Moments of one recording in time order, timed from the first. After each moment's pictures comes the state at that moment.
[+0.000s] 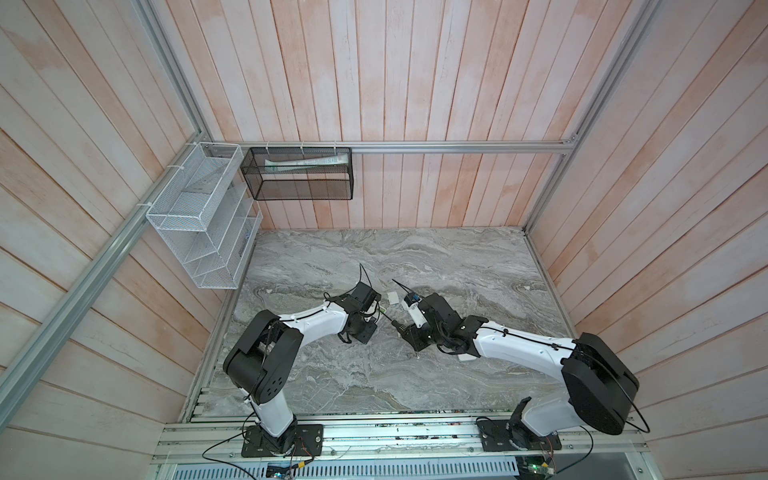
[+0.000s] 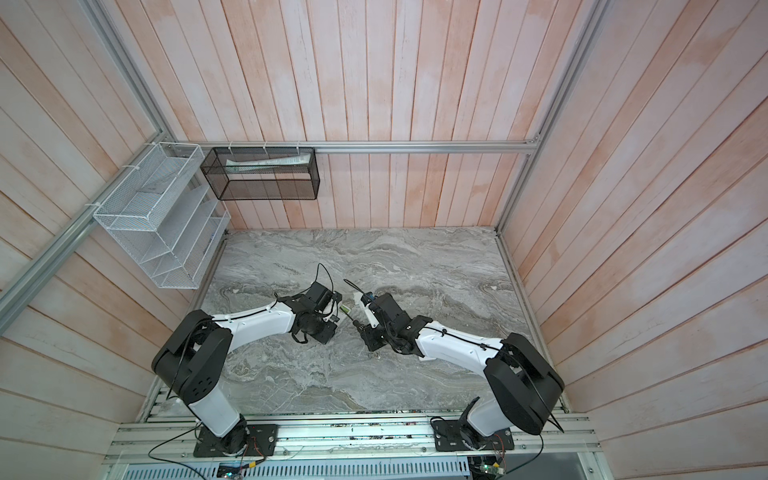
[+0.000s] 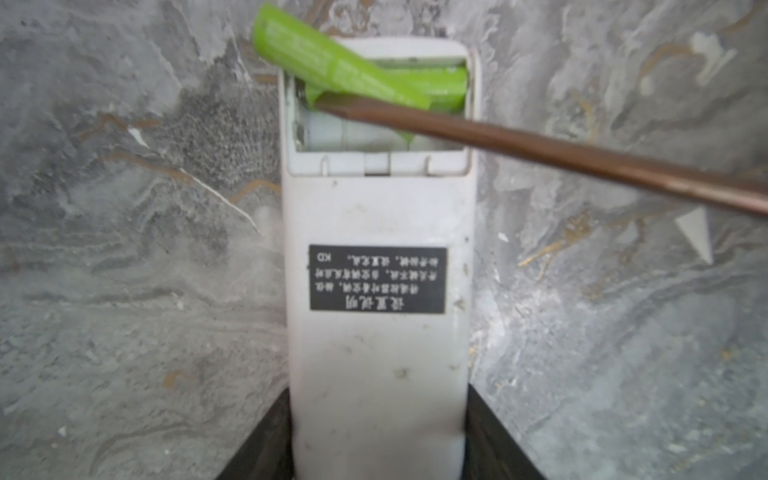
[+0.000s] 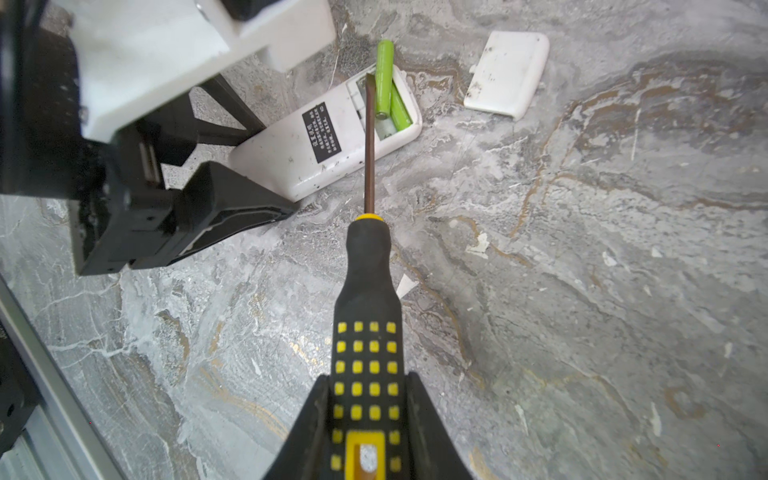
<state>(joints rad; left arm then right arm) -0.60 1.73 0.98 -0.49 -0.02 0.03 0.83 1.47 0.80 -0.21 -0.11 0.33</state>
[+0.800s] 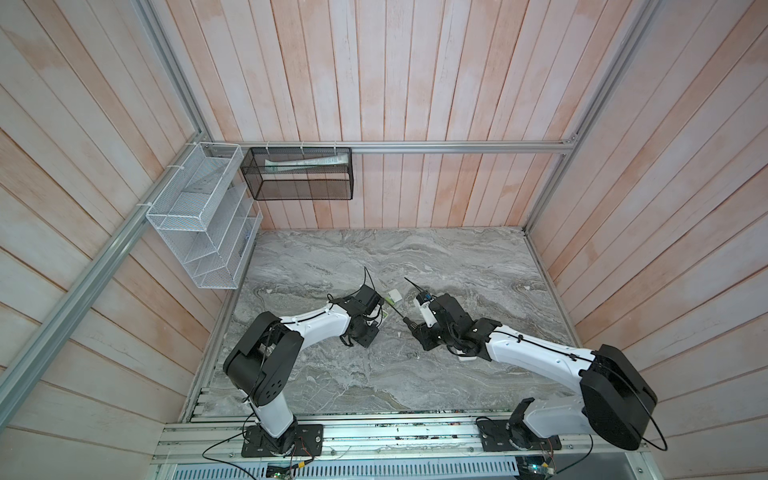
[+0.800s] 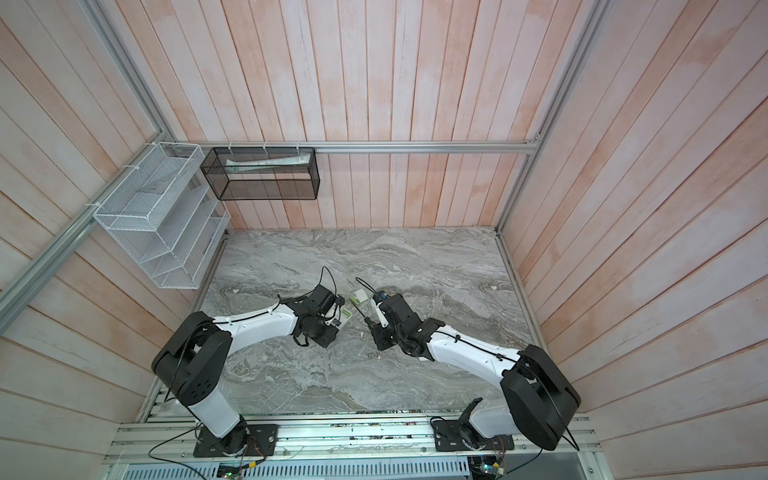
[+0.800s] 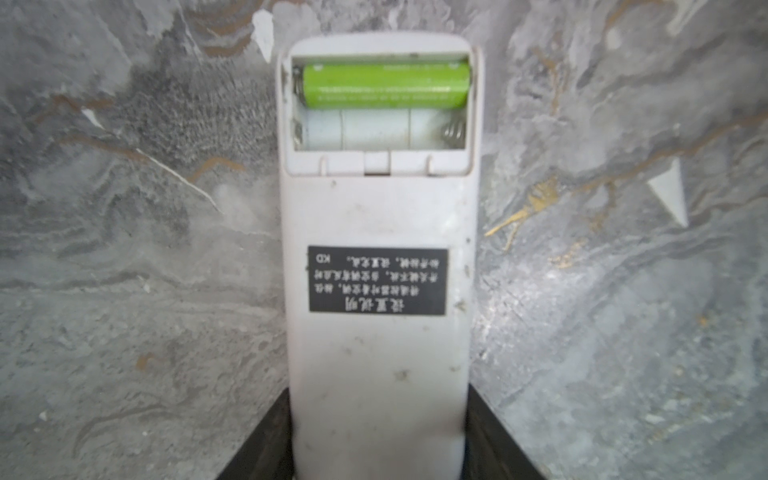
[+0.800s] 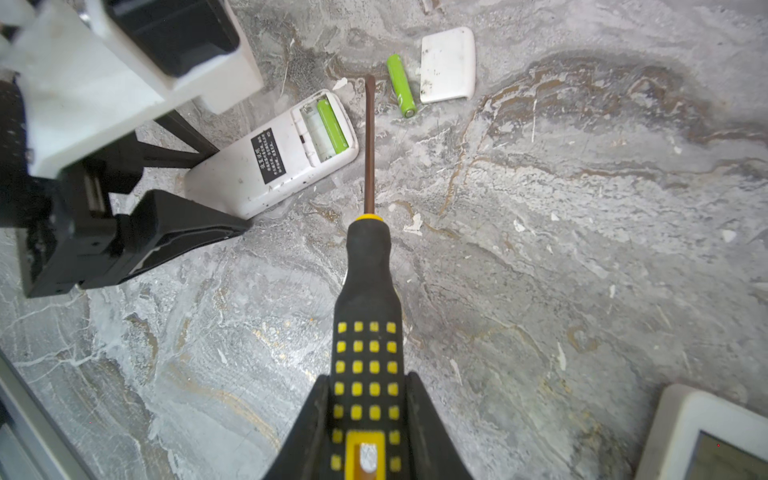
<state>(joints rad) -0.64 1.72 0.98 -0.52 -0.04 0.02 0.79 1.37 0.75 -0.28 -0.06 0.33</state>
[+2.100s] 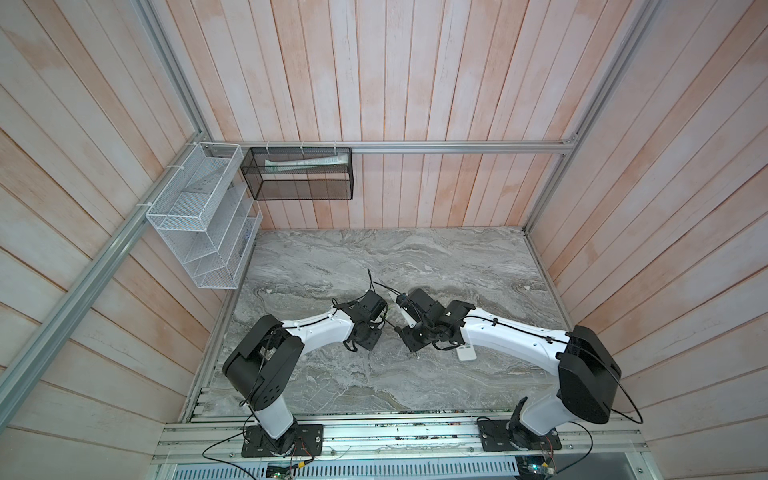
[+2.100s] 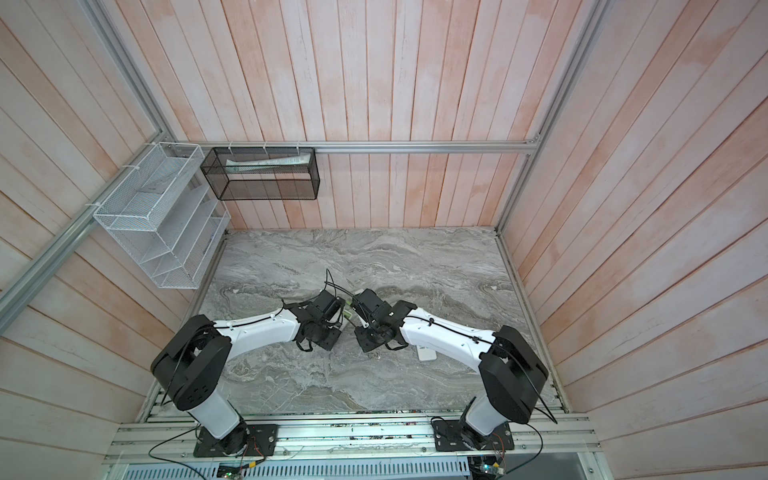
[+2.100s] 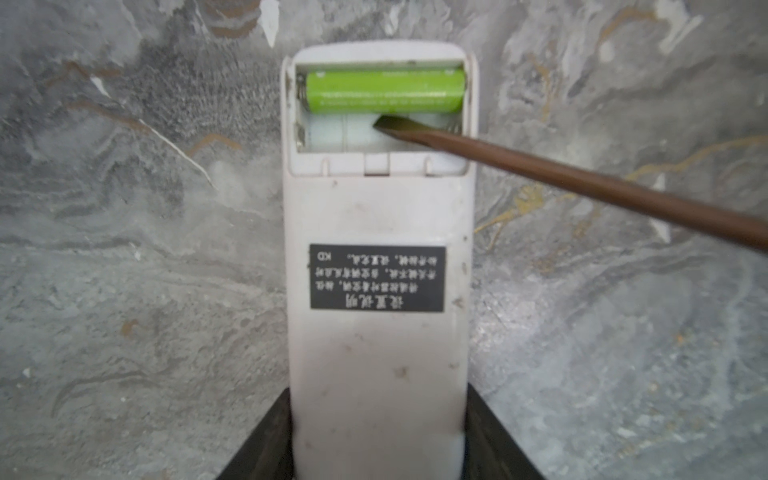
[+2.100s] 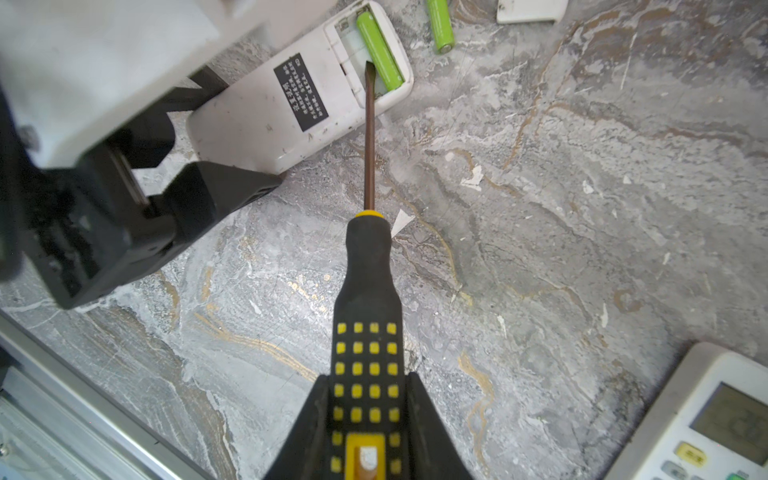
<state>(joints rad) -0.70 1.70 0.96 -0.51 -0.10 -0.12 0.93 1.57 1.08 -0.66 0.01 0.38</state>
